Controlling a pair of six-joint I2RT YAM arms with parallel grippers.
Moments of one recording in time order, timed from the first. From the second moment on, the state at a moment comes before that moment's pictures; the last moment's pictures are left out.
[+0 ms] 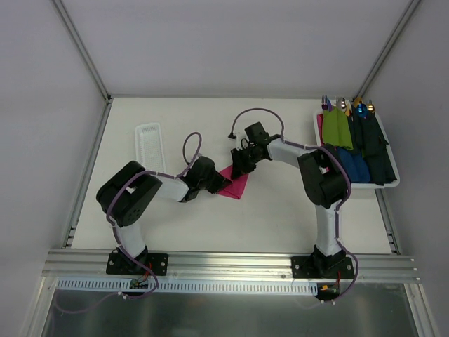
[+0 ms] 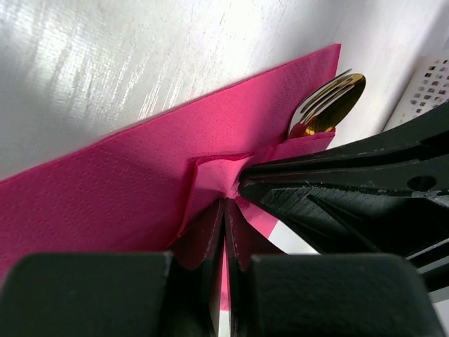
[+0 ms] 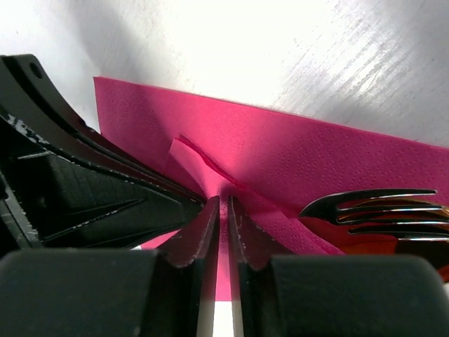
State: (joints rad) left arm -0.68 1.80 0.71 0.37 0.00 -1.39; right arm 0.53 2.07 1.37 -0.40 -0.57 0.08
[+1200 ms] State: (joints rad) left arm -0.67 1.77 0.64 0.50 0.16 -1.14; right arm 0.54 2.12 1.48 -0.53 -0.53 0.12
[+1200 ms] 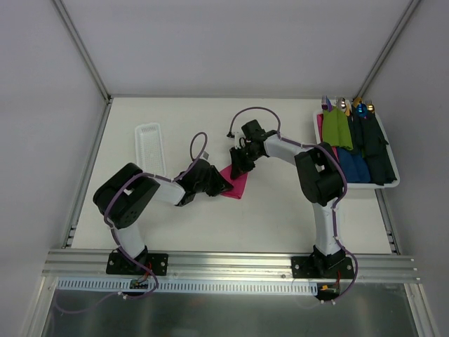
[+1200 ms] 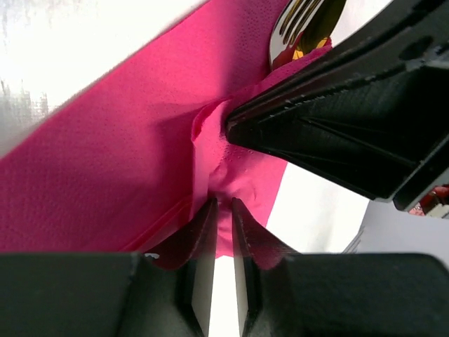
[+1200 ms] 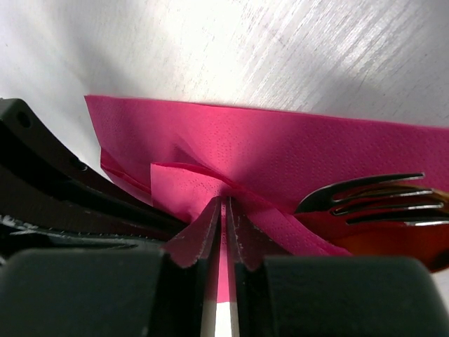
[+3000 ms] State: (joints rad) left arm -0.62 1.51 0.60 0.07 0.28 -0.84; right arm 0.61 2.11 1.49 -0.74 -0.64 0.02
